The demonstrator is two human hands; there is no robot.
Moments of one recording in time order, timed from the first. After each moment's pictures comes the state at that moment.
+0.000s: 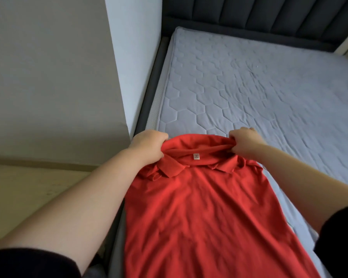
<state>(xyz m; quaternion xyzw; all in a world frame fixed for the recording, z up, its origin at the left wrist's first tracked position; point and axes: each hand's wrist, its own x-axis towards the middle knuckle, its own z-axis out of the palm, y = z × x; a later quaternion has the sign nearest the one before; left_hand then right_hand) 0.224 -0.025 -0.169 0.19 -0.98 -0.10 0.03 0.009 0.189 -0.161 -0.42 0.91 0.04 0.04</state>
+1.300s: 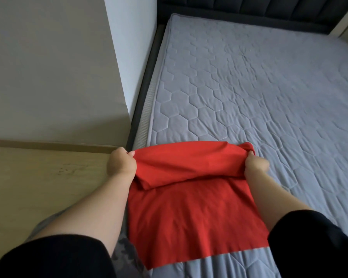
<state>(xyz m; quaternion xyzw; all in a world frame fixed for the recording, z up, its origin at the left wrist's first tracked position) 0.332 0.035 -0.223 0.58 -0.77 -0.27 0.08 0.091 0.306 -0.235 0.23 0.82 -0.52 0.11</state>
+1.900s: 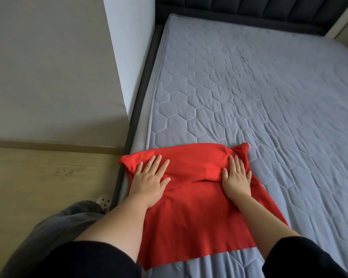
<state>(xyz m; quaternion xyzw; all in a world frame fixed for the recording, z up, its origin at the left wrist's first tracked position) 0.339 0.101 -0.271 0.21 -0.98 -0.07 -0.02 0.150 0.318 -0.288 -0.19 0.97 -0.14 0.07</state>
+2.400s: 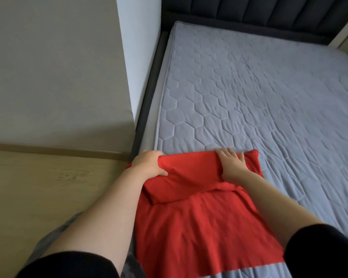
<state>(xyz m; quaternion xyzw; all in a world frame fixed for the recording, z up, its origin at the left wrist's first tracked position) 0.296 0.027 -0.221 0.30 -0.92 -0.25 -0.09 0.115 0.249 -0.222 -0.37 0.92 0.06 0.13</state>
